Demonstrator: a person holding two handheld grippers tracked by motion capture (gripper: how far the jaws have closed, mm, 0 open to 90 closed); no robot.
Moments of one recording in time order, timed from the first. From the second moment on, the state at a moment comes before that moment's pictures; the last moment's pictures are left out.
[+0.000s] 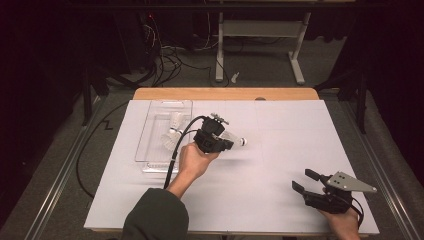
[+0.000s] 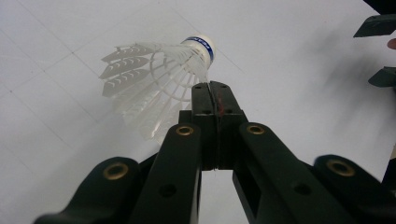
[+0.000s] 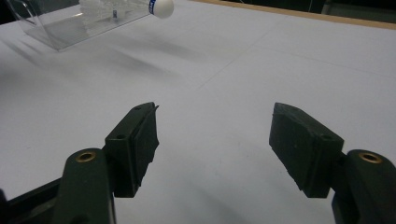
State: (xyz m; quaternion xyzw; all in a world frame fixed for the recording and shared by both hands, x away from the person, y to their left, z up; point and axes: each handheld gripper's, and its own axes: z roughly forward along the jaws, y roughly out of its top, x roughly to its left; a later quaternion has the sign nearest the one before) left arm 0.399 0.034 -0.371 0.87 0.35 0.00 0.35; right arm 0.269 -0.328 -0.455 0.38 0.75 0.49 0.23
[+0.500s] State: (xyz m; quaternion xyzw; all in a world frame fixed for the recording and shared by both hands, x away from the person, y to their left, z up) left arm 0.390 0.043 -0.369 0.87 0.35 0.00 0.35; right arm 0.269 -0.327 -0.455 0.38 0.75 0.49 0.22
